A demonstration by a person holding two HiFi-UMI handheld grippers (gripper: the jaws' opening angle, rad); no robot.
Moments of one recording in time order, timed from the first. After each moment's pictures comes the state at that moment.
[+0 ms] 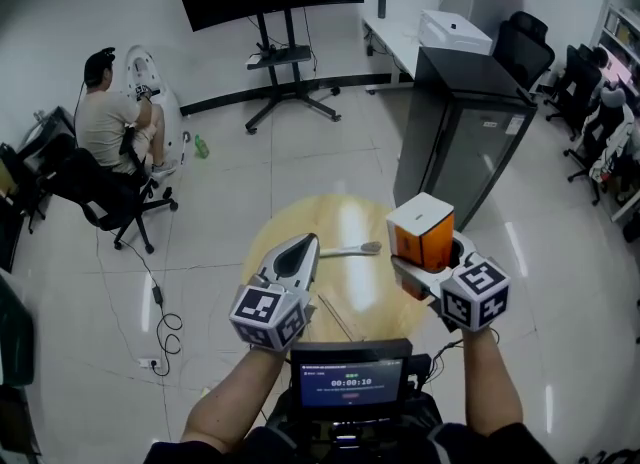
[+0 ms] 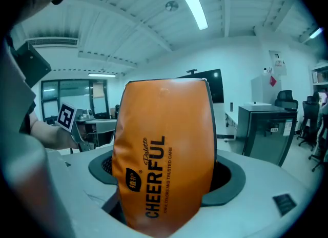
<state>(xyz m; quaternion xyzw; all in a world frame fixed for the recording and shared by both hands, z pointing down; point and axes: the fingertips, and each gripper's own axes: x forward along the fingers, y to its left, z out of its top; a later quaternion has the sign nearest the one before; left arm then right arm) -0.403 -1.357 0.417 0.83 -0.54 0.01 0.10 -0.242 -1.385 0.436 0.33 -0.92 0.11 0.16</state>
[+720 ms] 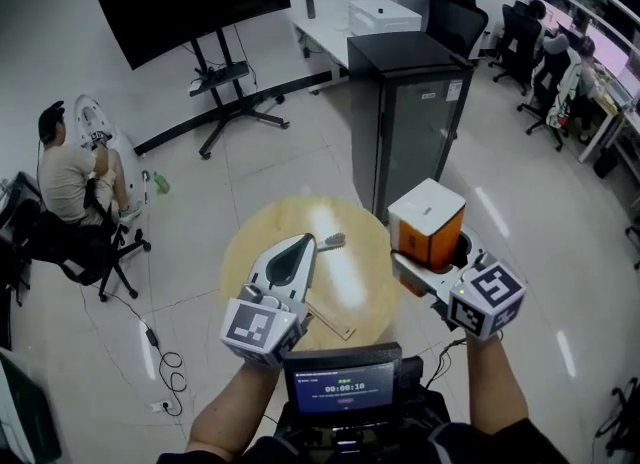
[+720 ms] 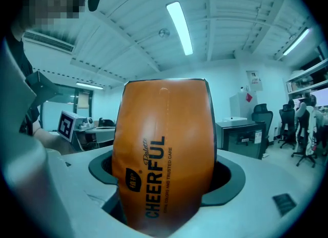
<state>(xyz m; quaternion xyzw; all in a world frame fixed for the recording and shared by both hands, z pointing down) -0.230 -1.291 0.390 0.90 -0.43 0.00 -0.01 -0.080 -1.294 0.401 0.43 -0.90 0.07 0.06</state>
